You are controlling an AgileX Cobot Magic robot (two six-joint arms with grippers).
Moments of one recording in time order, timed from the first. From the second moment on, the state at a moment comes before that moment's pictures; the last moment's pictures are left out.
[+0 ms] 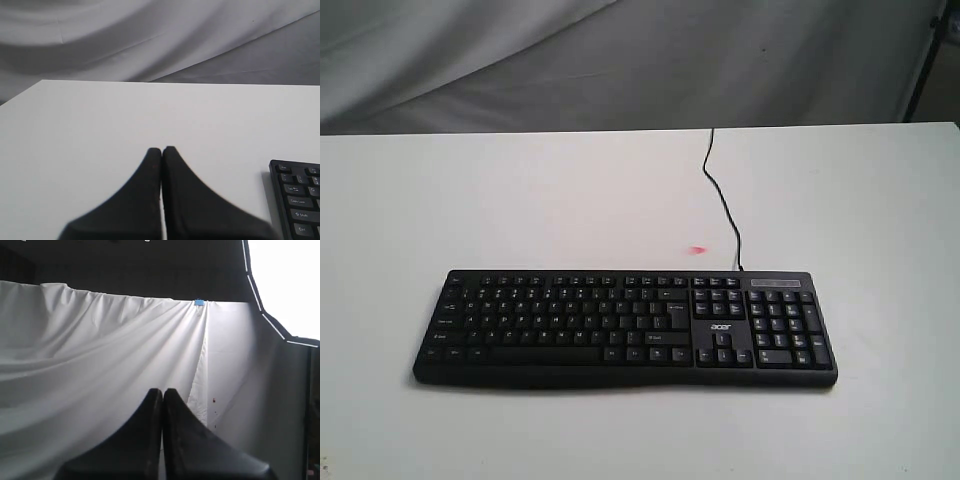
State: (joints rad) left arm 0.03 0.00 -0.01 0.06 0.27 -0.02; right arm 0.08 0.15 -1.03 0.01 0.57 -0.10
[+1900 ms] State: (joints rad) left arm 0.03 0.00 -0.01 0.06 0.27 -0.02; right arm 0.08 0.00 0.00 0.02 0.01 -0.03
